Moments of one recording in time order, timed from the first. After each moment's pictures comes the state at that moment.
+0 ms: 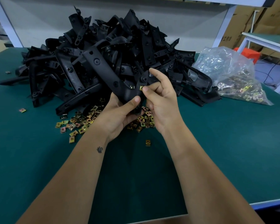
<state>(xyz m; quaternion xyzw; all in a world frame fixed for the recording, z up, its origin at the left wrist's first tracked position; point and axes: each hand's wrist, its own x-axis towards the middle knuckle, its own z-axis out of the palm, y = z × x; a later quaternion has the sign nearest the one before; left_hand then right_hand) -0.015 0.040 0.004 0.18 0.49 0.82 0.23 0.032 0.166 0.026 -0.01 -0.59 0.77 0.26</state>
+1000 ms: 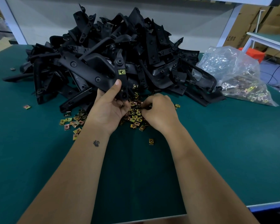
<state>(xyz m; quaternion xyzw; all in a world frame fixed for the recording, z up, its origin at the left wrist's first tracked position) -0.020 0.028 0.013 0.07 0.38 0.90 0.18 0.025 0.169 0.008 -0.13 -0.95 0.24 0.15</state>
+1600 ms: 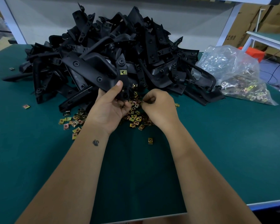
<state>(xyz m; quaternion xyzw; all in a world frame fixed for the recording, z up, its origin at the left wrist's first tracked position) -0.019 0.029 0.012 0.05 0.38 0.90 0.20 0.025 0.170 0.011 -0.14 -0.89 0.38 0.21</state>
